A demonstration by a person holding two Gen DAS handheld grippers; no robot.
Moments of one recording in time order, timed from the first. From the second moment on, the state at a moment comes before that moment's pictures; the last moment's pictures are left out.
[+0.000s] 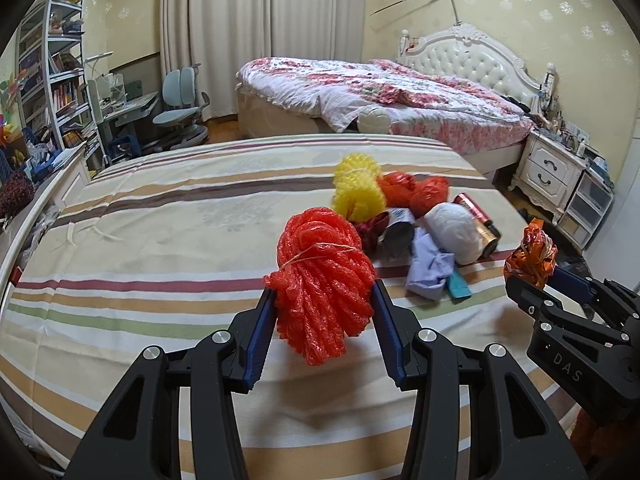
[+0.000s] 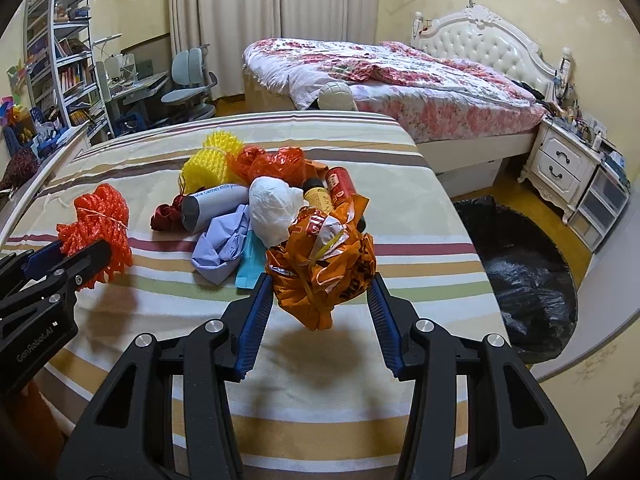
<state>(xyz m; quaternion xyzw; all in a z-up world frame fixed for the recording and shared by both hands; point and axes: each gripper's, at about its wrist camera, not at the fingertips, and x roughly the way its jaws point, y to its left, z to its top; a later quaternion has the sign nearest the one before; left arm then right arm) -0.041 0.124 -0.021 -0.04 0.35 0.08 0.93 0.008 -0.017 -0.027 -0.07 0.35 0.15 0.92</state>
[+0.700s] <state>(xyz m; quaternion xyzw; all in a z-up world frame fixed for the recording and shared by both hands) 0.054 -0.027 0.000 0.01 0.30 -0.07 0.95 0.080 -0.174 -0.008 -0.04 0.32 0.00 0.95</state>
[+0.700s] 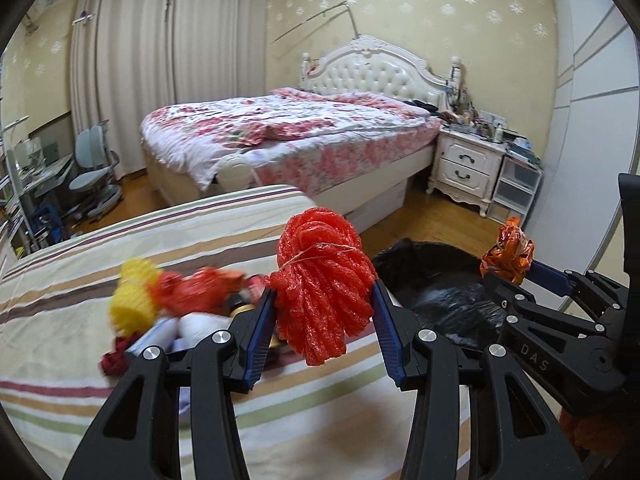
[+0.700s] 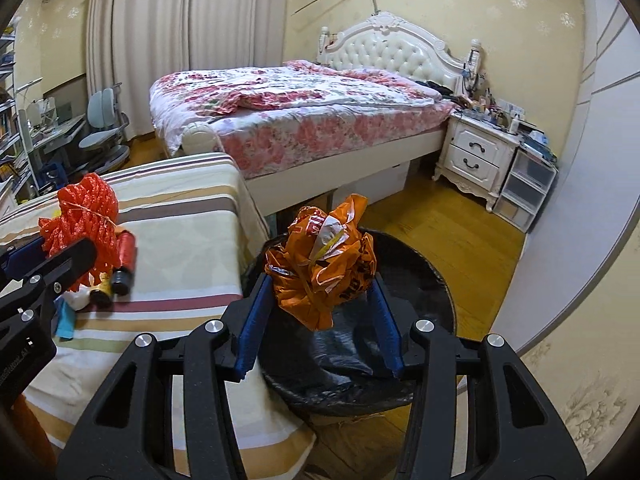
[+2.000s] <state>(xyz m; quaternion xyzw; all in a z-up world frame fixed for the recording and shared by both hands) 0.124 -0.080 -0.032 0.03 0.35 -0.06 0.94 0.125 -0.240 -0.037 0.02 0.33 -0.06 0.94</state>
